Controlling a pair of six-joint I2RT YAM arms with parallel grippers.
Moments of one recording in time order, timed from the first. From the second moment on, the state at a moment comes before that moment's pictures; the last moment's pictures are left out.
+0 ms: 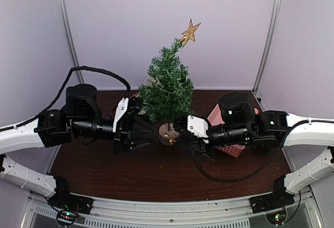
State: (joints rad) left arm -1.11 1.06 0.98 -0.18 0.39 0.15; right arm 1.19 1.23 1.05 -0.26 -0.15 -0.35
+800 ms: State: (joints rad) left arm -1.13 1.15 1.02 -0.18 0.43 0.21; right arm 1.20 1.24 1.06 -0.30 -0.17 -0.36
